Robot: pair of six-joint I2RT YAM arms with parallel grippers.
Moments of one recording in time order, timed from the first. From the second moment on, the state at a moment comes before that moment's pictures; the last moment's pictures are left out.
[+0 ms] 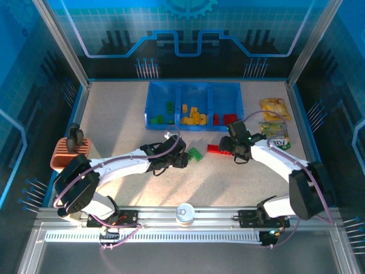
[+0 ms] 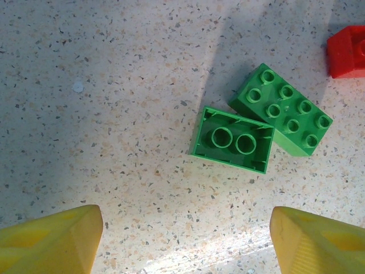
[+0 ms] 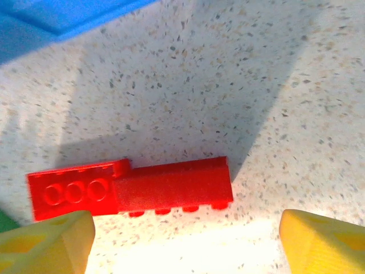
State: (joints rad) left arm -0.83 1.49 0.87 -0.41 -0.22 -0.64; right arm 0.41 1.35 0.80 -0.58 0.15 0.80
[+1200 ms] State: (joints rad) left arm -0.82 1.42 0.79 -0.41 -0.24 -0.64; right arm 0.39 1.68 0.99 -0.67 0.10 1.38
